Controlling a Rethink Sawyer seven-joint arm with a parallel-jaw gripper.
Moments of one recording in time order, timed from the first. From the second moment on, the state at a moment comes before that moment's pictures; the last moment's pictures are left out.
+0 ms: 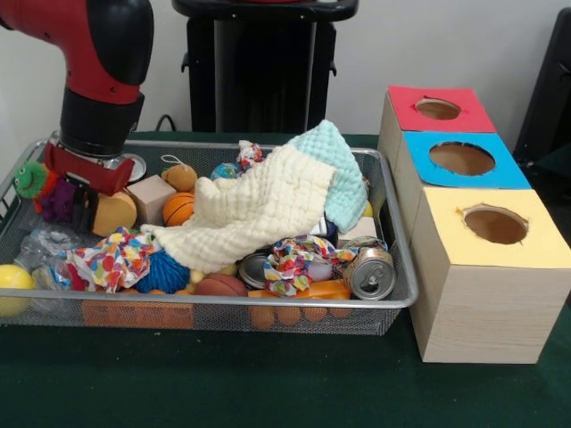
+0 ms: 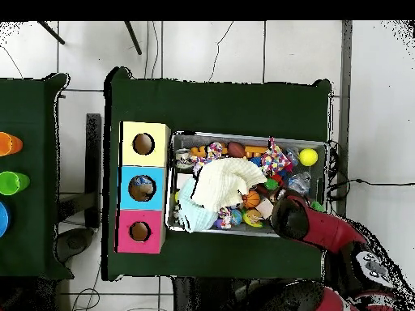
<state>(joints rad) -0.56 -0.39 -0.14 1.63 -0.30 0.03 1.81</state>
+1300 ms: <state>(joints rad) -0.60 -0.41 -0.09 1.63 -0.30 0.13 1.81</state>
